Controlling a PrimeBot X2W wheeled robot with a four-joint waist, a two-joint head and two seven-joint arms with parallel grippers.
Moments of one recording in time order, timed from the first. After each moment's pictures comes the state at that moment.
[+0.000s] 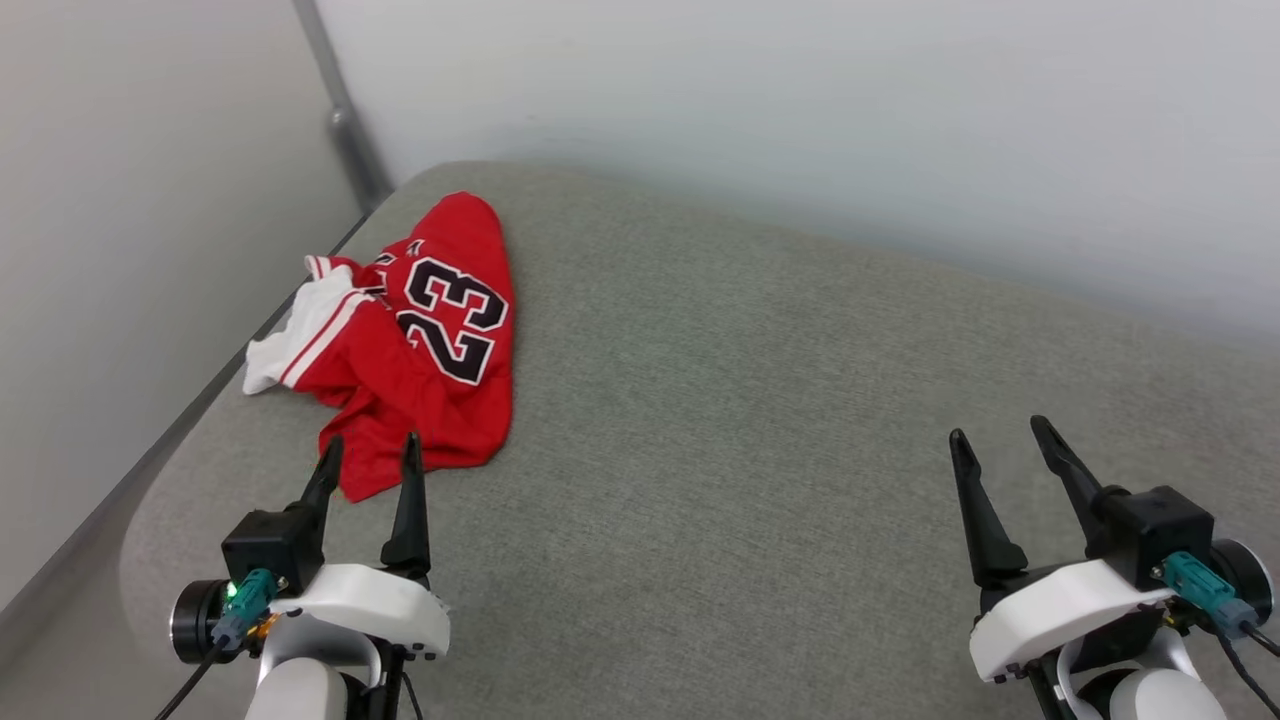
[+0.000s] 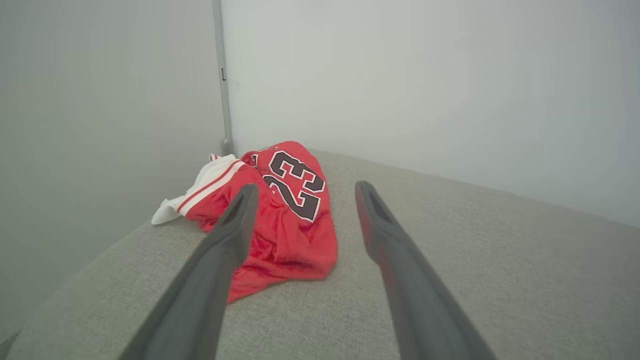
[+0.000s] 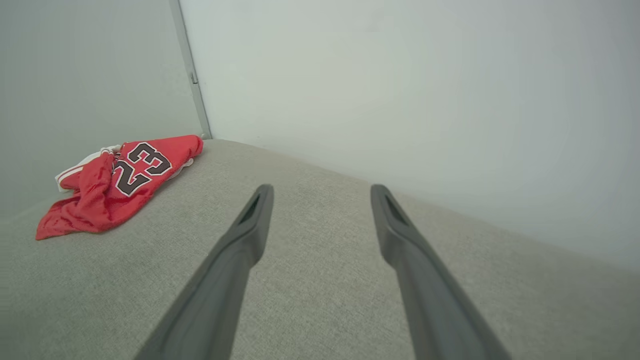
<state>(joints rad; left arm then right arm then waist) -0.18 0.06 0.03 0.34 -0.16 -0.10 -0.26 -0.05 -0.05 0.02 0.02 0.05 0.13 -0.03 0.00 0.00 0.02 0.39</state>
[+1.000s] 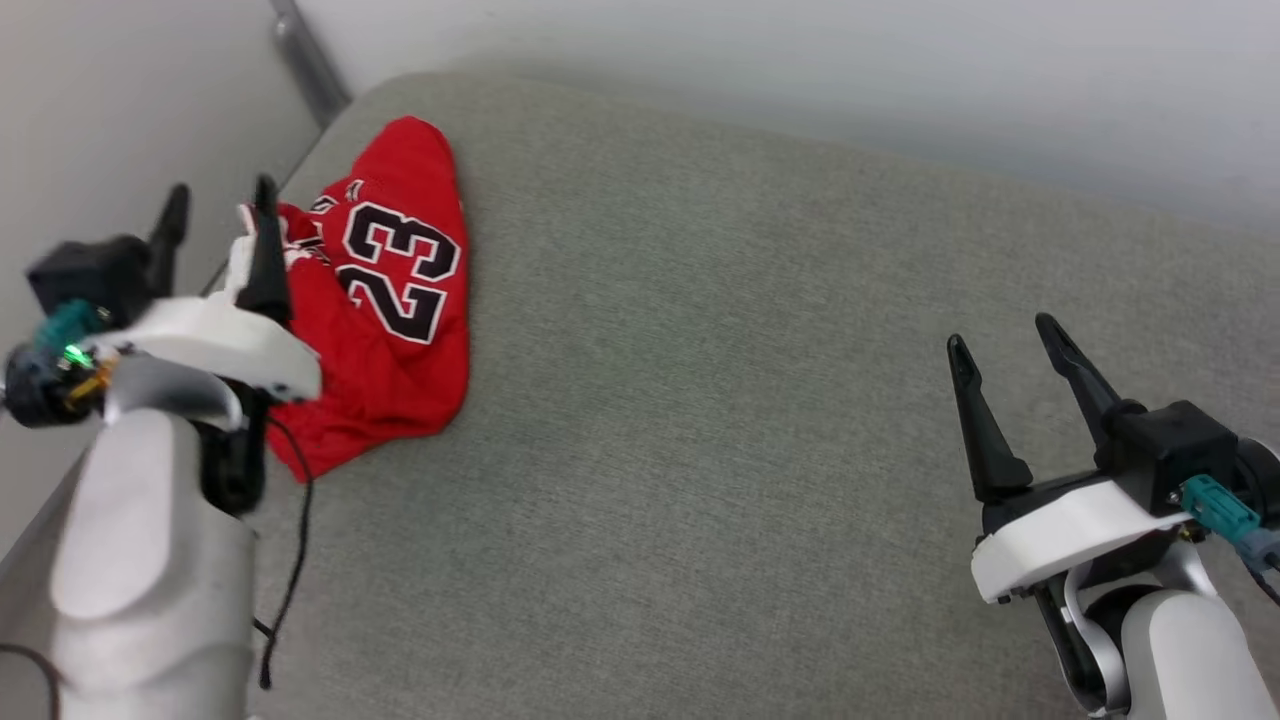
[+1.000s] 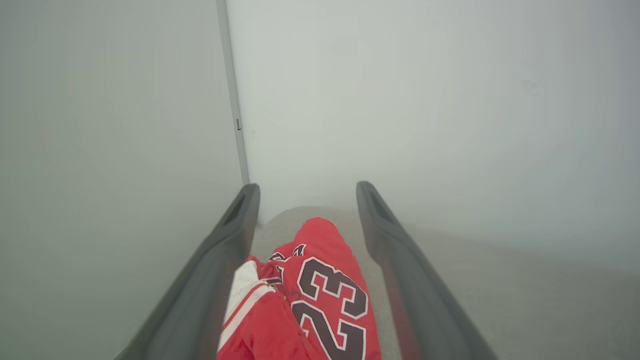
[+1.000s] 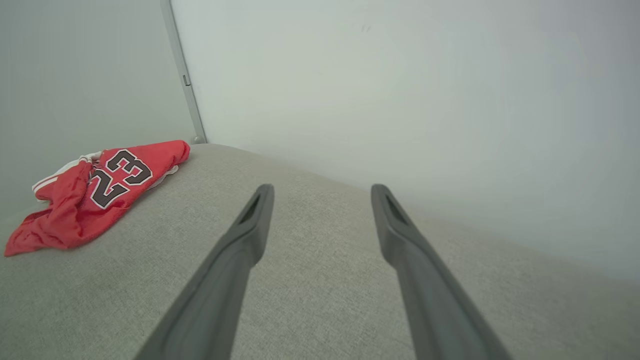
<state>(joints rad) -0.58 0.19 0.10 0.49 -0.22 -0.12 -0.16 -0.17 -0.08 0.06 -0.04 0.04 0.13 0.01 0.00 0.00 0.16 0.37</state>
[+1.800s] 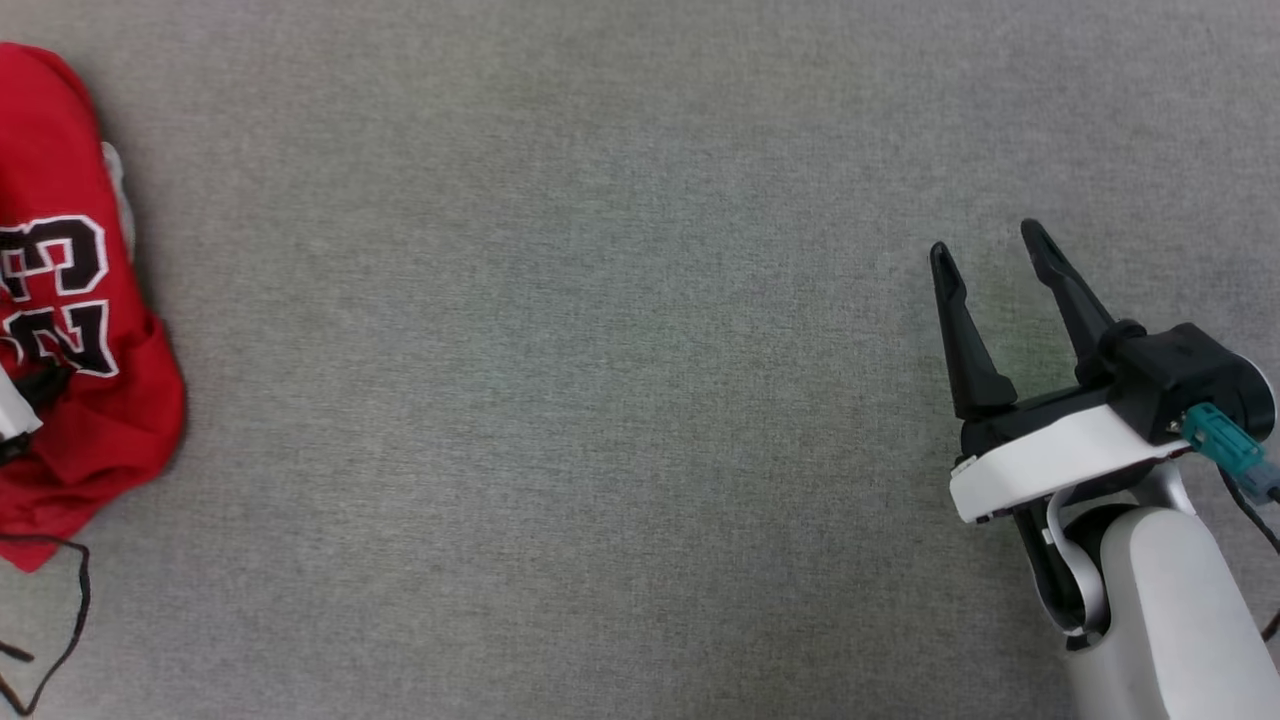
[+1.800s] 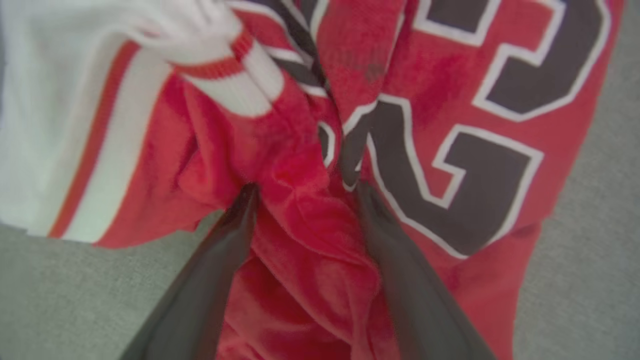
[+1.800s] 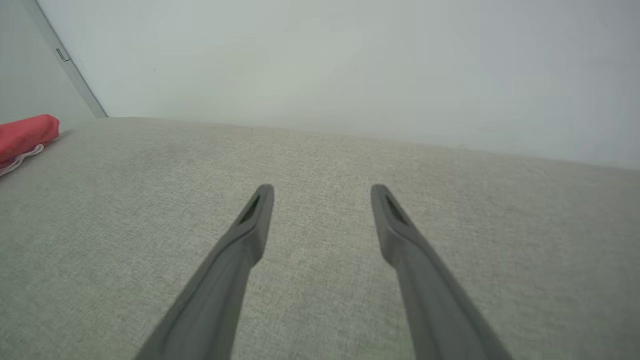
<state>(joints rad) -0.75 0.61 0.07 0.85 -0.64 -0.11 0.71 -0.33 -0.07 0.10 0.05 0.09 0.13 -0.08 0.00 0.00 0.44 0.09</state>
